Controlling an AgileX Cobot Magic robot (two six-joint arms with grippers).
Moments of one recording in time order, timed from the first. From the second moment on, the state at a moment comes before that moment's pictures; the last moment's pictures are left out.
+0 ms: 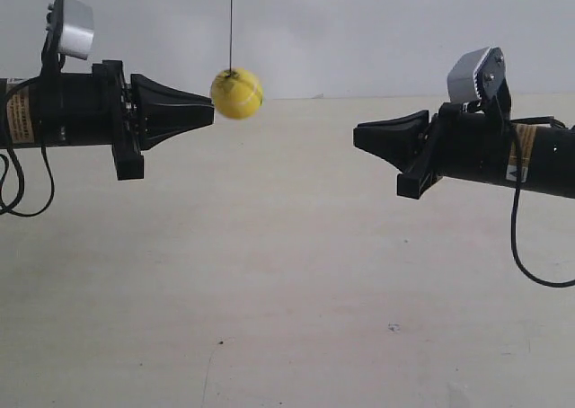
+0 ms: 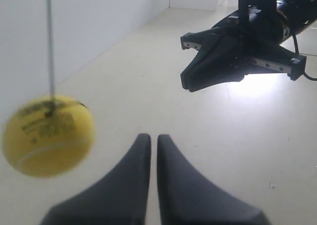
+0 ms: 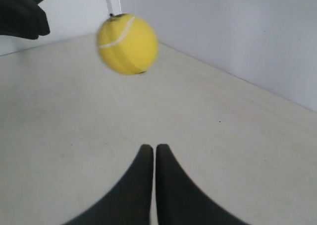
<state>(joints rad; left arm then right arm) -0.06 1.78 -0.93 1.41 -1.10 -0.78 0.08 1.88 -0.81 -1.16 -1.13 0.63</state>
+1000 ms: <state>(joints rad) -0.14 1.78 -0.93 1.38 -1.07 -0.76 0.08 1.88 -0.81 -1.17 -1.14 0.58</state>
